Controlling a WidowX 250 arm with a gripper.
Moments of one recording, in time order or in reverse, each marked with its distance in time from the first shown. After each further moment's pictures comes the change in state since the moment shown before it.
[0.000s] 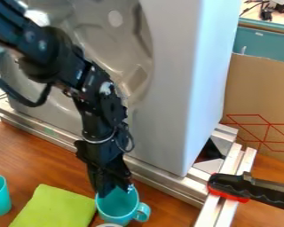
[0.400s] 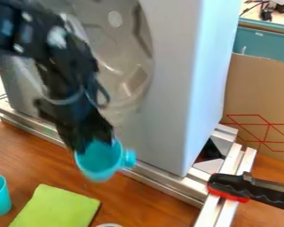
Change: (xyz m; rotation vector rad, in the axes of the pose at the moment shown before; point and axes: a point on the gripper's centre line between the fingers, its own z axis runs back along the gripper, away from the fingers) arm -0.012 0.022 0.086 0.143 -0.257 0.281
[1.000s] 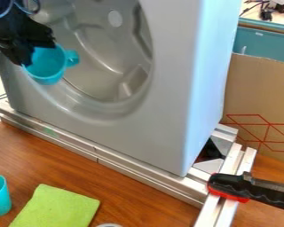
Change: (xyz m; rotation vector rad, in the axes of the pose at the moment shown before) arm 0.065 0.118 0.044 0.161 -0.274 0.373
